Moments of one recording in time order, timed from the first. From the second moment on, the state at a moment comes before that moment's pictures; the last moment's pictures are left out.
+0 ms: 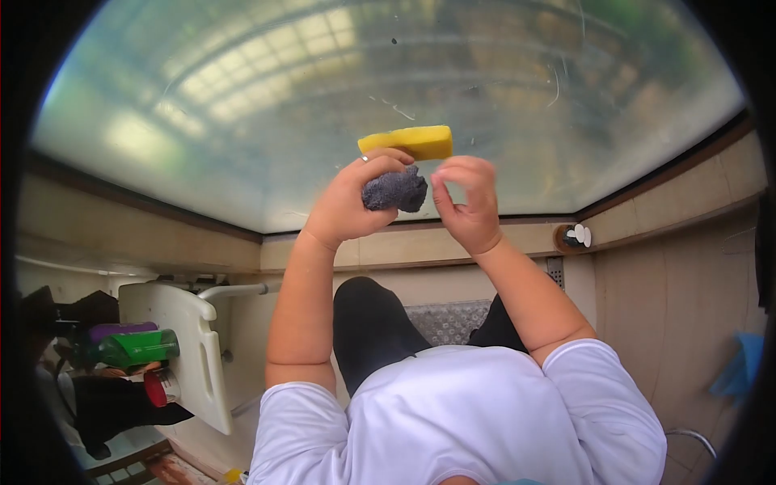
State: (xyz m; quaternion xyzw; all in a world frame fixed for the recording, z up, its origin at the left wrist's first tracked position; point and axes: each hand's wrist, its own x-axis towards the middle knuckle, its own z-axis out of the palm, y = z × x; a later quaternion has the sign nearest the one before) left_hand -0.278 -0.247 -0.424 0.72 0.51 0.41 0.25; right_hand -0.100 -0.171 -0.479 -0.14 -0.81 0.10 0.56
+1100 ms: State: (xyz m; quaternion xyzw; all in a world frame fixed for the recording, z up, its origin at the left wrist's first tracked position) left_hand -0.330 -0.207 -0.353 0.59 0.46 0.34 -0.56; right_hand -0.168 -0.124 -0.500 -0.18 -0.82 -0.22 0.50
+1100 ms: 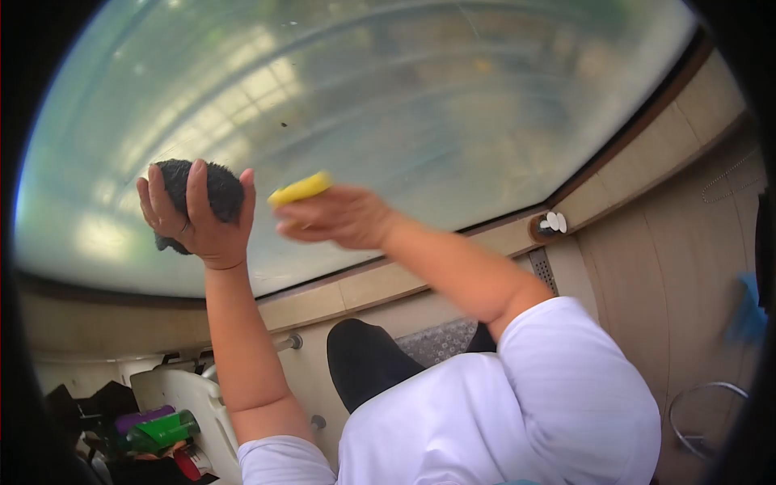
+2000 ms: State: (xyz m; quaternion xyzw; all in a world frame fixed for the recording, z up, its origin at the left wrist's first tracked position) left_hand -0.306 -0.184 -0.381 0.56 0.47 0.37 -0.57; right_hand -0.097 -0.079 -0.745 -0.51 0.07 0.55 0.66
